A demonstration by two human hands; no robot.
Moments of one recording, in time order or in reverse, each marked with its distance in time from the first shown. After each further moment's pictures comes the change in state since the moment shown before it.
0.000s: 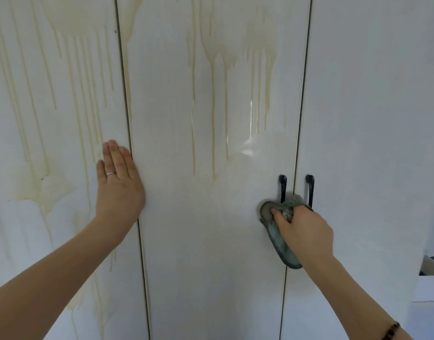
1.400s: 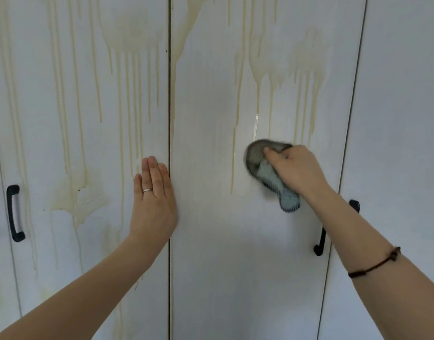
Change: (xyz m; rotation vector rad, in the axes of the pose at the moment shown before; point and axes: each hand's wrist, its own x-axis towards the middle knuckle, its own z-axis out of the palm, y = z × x) left_hand -0.002 -0.007 -0.002 0.209 -0.060 0.034; right_hand 0.112 -0.158 -0.041 0.430 -0.099 -0.210
